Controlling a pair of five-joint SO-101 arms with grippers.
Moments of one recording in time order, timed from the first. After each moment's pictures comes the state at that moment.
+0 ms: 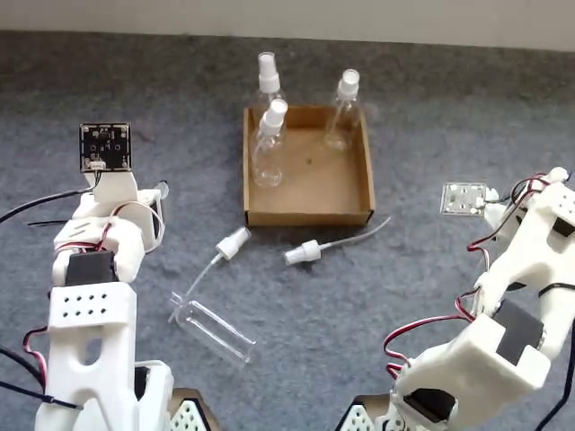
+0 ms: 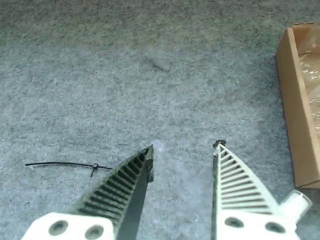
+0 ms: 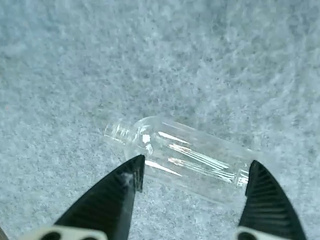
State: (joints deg) left arm -13.1 -48.4 56.4 39.7 0.8; right arm 33.0 8.7 2.0 86.1 112.4
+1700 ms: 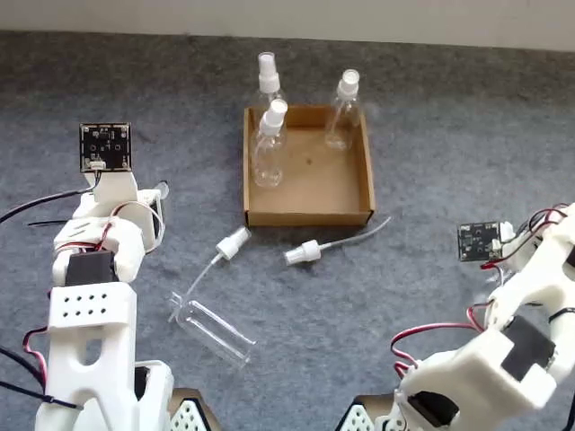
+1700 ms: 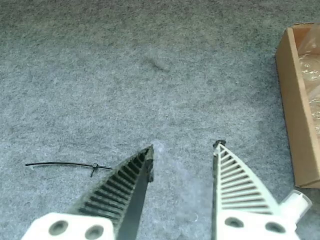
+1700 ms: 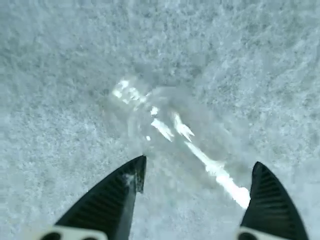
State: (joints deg) left arm -13.1 -48.4 56.4 39.7 0.8; right arm 40.5 8.8 13.9 69.8 130.9
